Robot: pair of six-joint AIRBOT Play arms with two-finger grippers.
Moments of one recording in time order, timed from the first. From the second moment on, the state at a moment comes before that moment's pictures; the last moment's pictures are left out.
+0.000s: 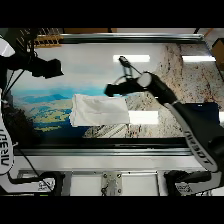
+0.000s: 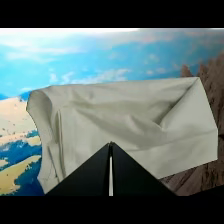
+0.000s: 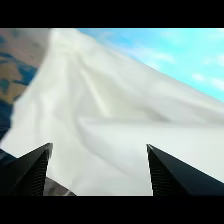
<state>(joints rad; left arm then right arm) 0.03 -1.47 1.73 1.17 -1.39 -1.50 0.38 -1.59 1.42 -0.91 0.86 1.39</state>
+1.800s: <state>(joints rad) -0.13 -1.31 1.33 1.18 -1.21 -1.49 -0.50 -1.23 1.25 -0.95 1.12 1.50</state>
